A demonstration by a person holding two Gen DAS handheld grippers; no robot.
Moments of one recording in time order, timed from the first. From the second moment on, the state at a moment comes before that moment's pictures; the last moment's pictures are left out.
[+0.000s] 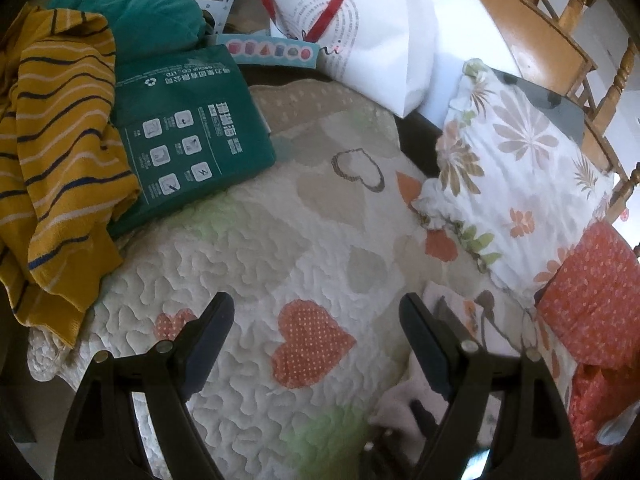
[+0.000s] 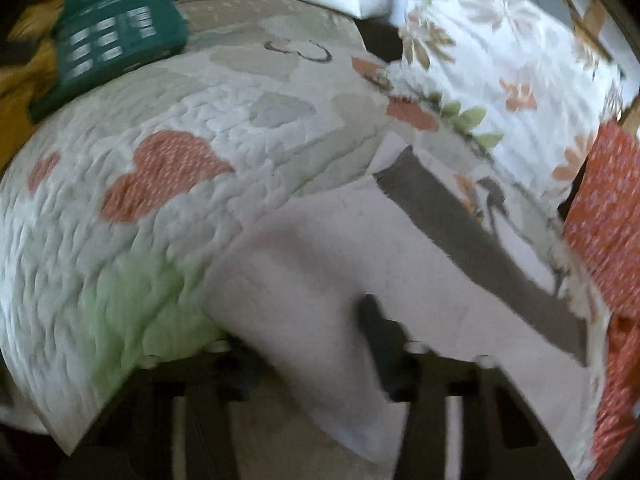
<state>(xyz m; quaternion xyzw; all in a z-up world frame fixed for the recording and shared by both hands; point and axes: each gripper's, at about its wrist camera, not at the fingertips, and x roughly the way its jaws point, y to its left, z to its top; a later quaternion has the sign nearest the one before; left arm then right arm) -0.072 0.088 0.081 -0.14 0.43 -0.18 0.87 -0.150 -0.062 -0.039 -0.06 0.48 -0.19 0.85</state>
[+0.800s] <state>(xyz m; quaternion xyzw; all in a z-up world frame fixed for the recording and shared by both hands) -0.189 -0.121 0.053 0.02 0.46 -0.38 0.80 -0.455 -0.347 0.014 0.34 0.35 -0.37 0.79</state>
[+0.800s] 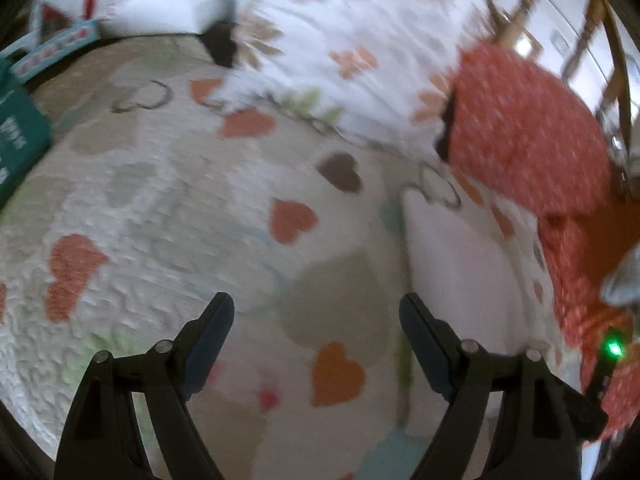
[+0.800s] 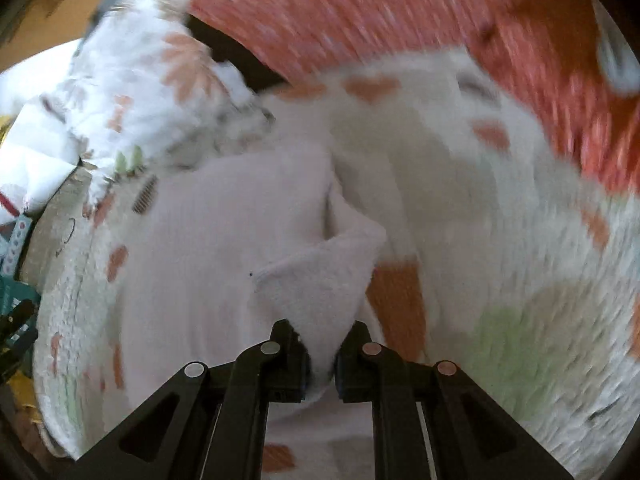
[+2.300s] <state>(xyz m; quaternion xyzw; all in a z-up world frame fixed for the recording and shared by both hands) -0.341 -0.062 0.130 0.07 0.19 -0.32 0.93 -0.483 -0.324 -0.016 0.29 0.41 -0.32 0.81</state>
